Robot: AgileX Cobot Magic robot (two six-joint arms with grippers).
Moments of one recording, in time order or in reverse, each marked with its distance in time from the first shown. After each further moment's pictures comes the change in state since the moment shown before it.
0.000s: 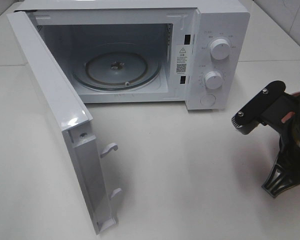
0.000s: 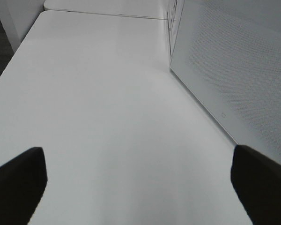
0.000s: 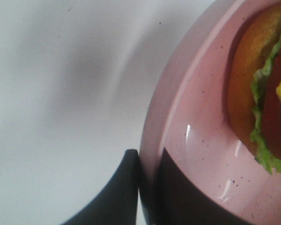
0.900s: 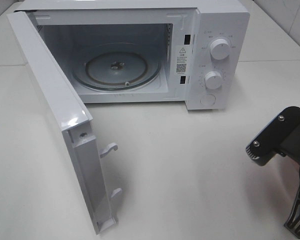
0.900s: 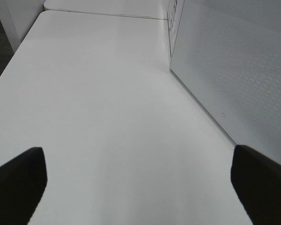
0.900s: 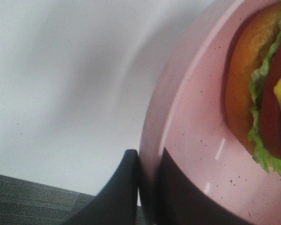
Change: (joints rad) left arm 0.000 0.000 0.000 0.000 0.000 0.000; right arm 0.101 -0.148 0.137 0.071 0.026 -0.001
